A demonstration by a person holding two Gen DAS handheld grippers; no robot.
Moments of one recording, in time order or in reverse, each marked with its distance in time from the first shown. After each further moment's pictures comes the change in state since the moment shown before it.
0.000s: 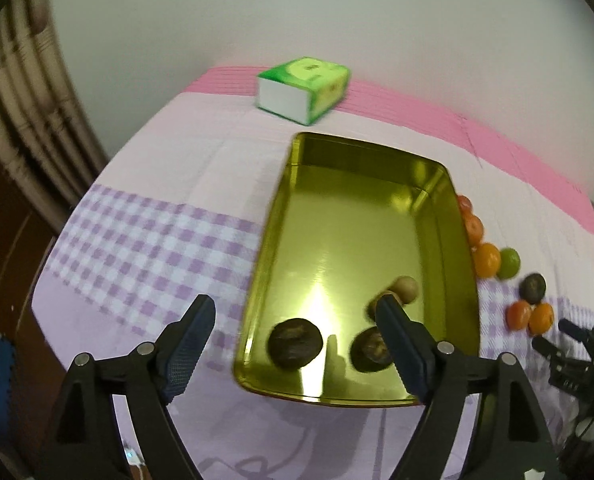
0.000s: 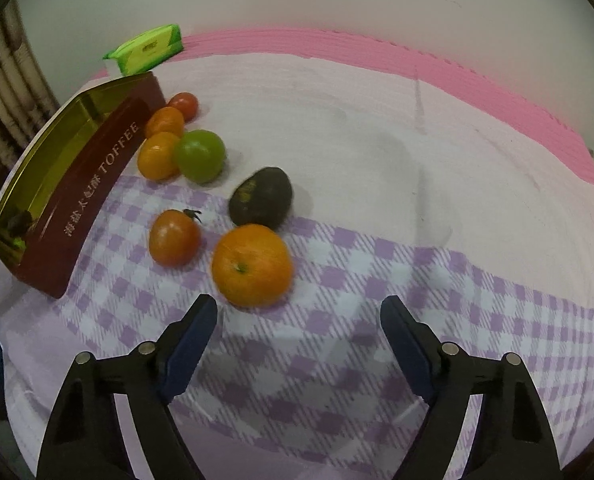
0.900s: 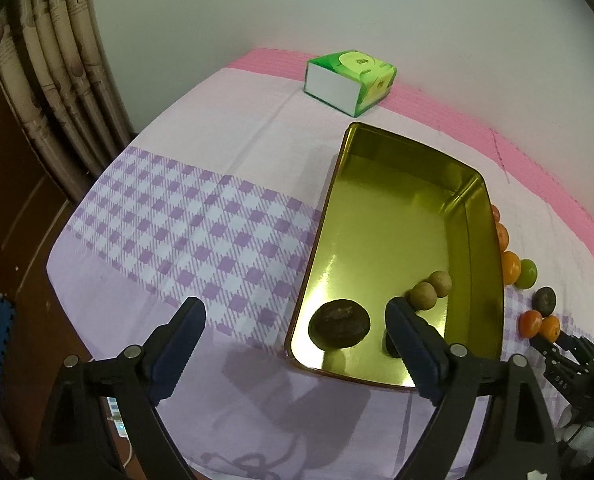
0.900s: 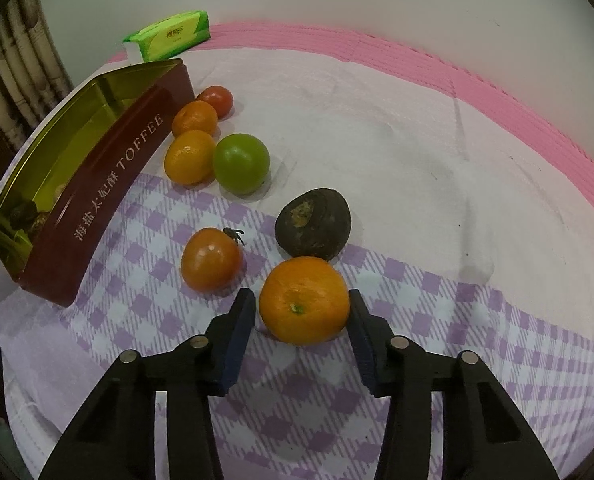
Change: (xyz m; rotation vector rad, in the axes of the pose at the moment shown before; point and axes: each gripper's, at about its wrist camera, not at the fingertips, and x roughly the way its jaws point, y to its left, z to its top) left arm 0.000 0.028 -0.010 -0.102 0.043 0.033; right arm 0.013 0.025 0.016 -0.060 0.009 0.015
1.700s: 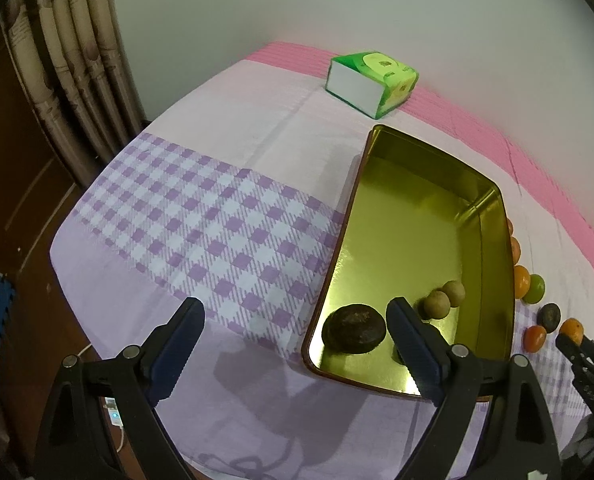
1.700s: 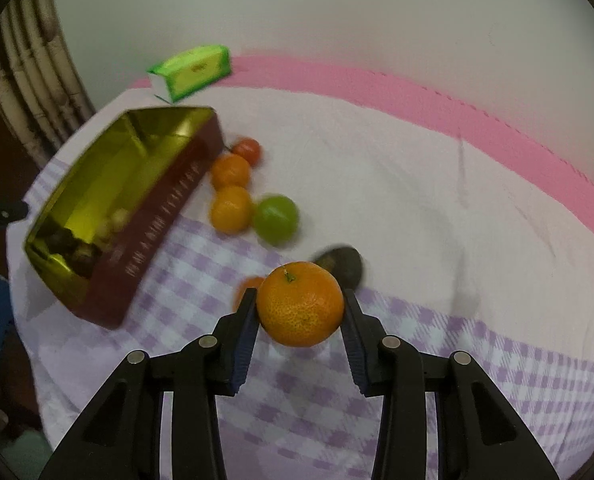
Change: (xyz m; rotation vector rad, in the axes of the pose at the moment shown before) left arm 0.007 0.014 0.002 -0.071 0.009 0.018; right arm -0.048 0.014 0.020 -0.021 -0.081 0.048
